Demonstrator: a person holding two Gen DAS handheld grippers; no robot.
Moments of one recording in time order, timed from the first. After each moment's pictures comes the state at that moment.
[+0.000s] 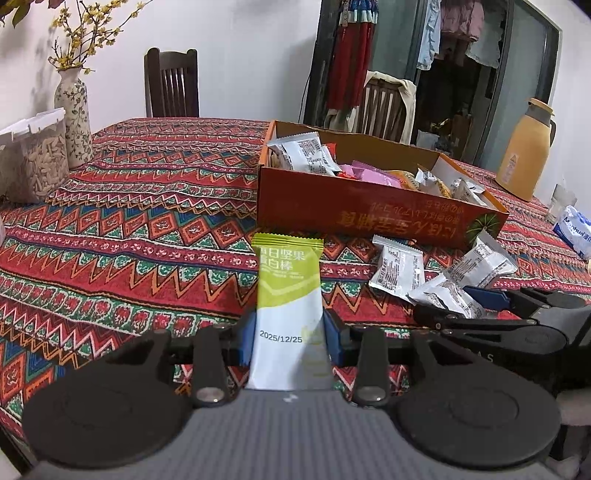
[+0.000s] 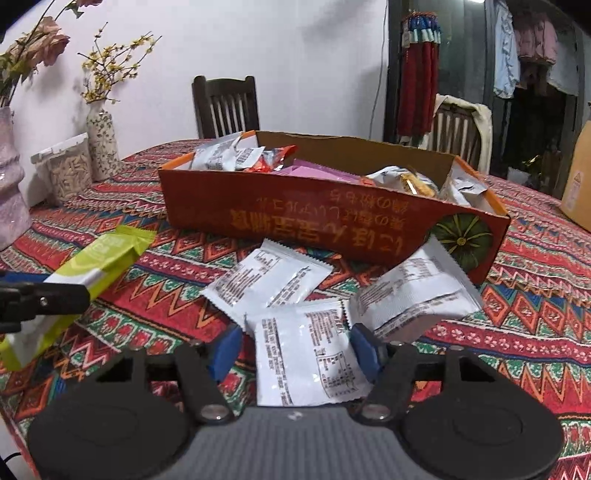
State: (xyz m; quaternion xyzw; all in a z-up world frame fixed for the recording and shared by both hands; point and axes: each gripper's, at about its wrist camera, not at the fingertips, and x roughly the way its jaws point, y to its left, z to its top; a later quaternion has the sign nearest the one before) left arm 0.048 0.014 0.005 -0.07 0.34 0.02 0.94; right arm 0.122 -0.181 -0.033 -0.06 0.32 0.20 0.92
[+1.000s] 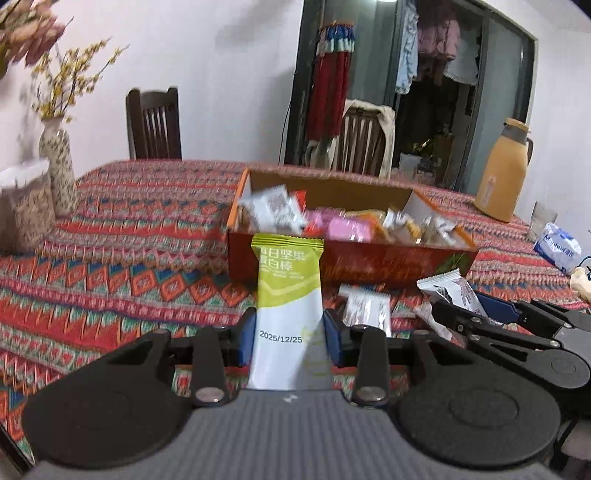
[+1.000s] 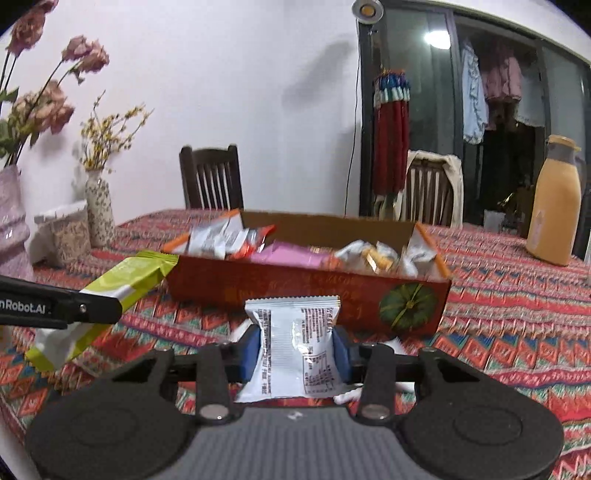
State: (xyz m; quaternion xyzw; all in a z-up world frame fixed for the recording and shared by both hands) left arm 0.054 -0.006 0.046 -0.05 0.28 0.00 0.96; right arm 0.086 -0.205 0.012 -0.02 0.21 0.17 0.96
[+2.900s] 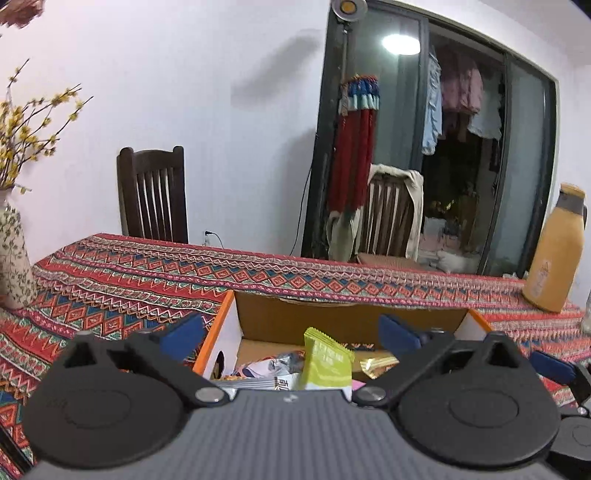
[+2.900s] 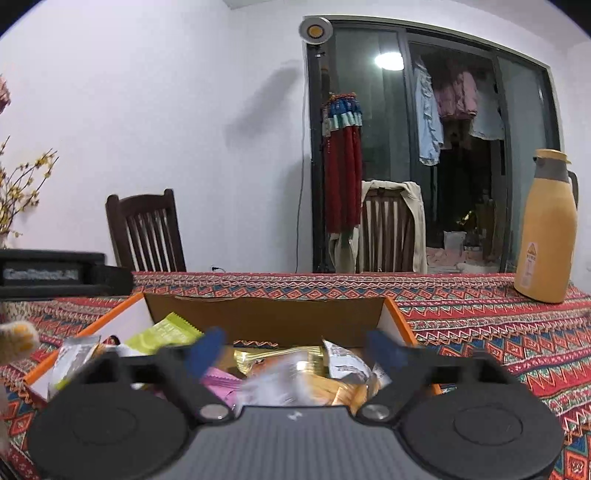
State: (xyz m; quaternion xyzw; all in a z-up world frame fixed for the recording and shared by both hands) left arm 0.239 -0.017 0.061 -0.06 0.18 0.05 0.98; right arm 0.254 -0.207 0.023 0.01 0.16 0.09 0.98
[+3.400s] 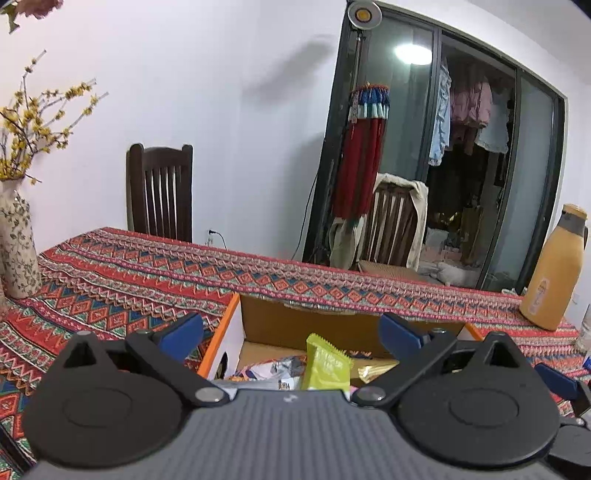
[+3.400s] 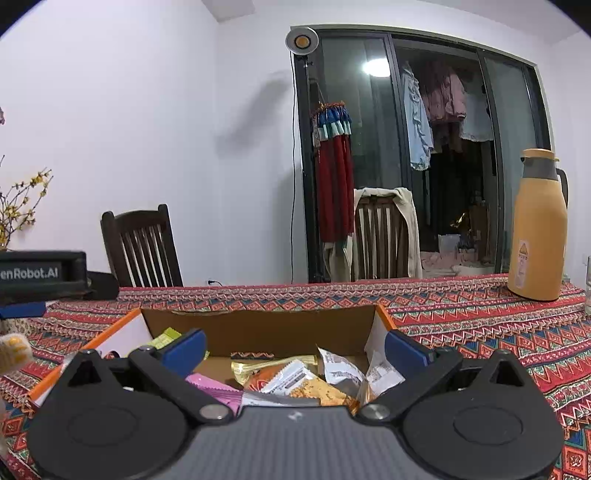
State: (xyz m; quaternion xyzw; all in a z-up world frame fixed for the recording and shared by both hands) left arm 0.229 -0.008 0.074 -0.09 0.17 0.06 0.98; right arm 0.247 -0.211 0.028 0.03 0.14 0.08 0.99
